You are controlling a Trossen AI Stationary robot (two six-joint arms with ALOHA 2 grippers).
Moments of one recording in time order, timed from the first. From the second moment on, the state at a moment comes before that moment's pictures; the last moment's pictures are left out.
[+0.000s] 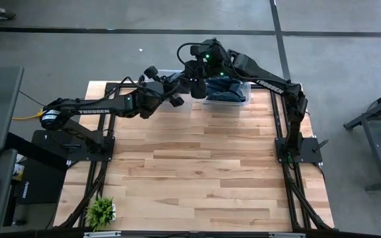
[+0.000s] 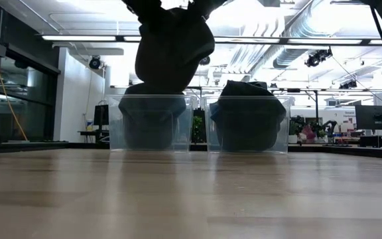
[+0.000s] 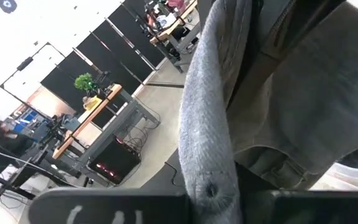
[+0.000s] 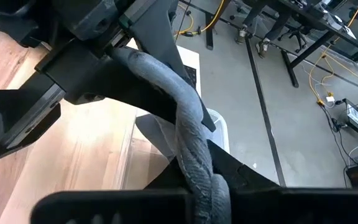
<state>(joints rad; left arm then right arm) 0.20 1.37 1.19 0.01 -0.89 0.52 -0.41 1.91 2.13 -0.73 -0.13 -0.56</state>
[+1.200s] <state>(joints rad) 0.29 1.35 1.14 -0.26 -0.89 -0.21 -0.39 1.54 2.13 -1.03 0.13 -0.55</state>
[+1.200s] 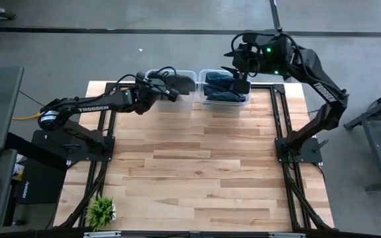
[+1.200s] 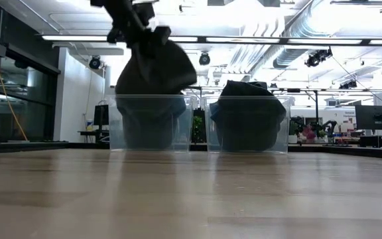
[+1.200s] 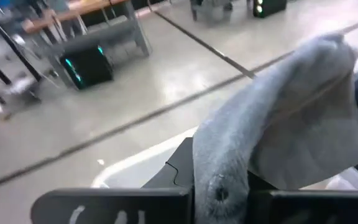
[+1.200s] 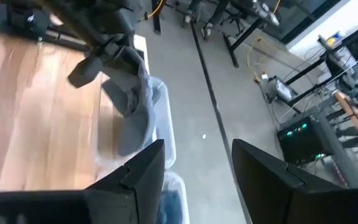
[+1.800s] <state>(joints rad) 0.45 1.35 1.02 0.08 -0.55 -0.26 -0.39 1.52 2.13 -1.13 0.15 -0.52</state>
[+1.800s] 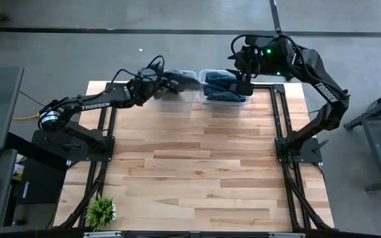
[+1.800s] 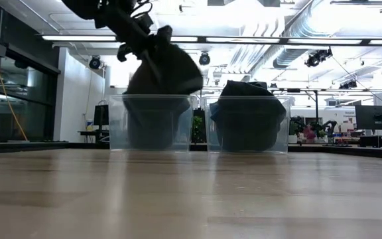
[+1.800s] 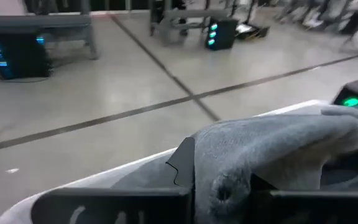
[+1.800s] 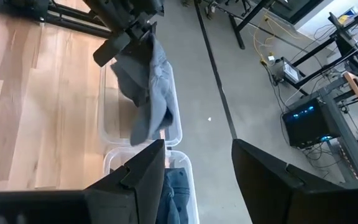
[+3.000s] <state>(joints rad) 0.45 1.37 0.86 0.21 -0.64 -0.72 -0.44 1.52 1.92 -1.14 0.32 -0.50</state>
